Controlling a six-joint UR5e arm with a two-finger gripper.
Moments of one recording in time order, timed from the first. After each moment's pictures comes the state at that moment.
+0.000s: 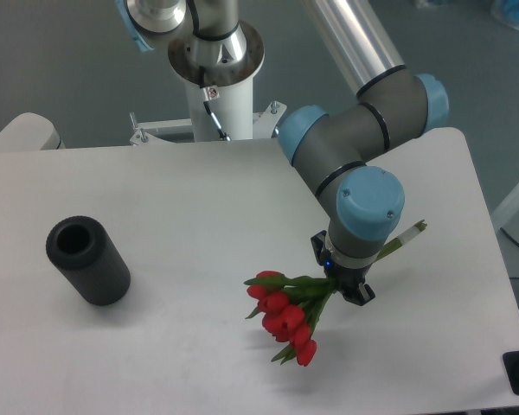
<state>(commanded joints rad) 2.51 -2.11 -1.33 -1.28 1.58 1.52</state>
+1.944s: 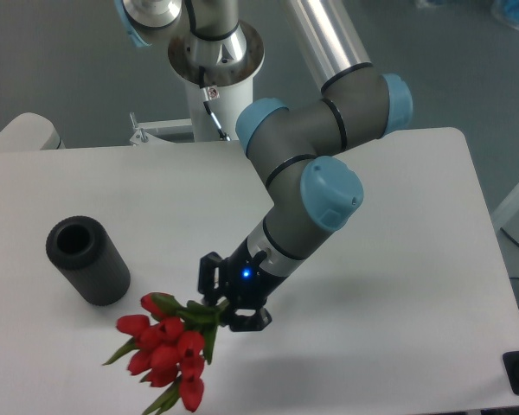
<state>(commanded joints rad) 2.43 -2.06 -1.36 -1.24 0.68 1.13</state>
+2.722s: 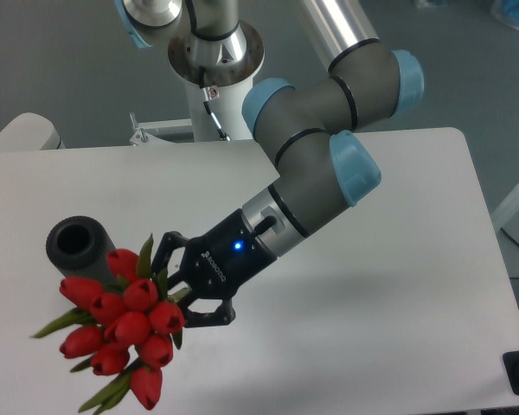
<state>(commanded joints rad) 2.45 -2.01 -1.37 -1.19 0.28 1.12</state>
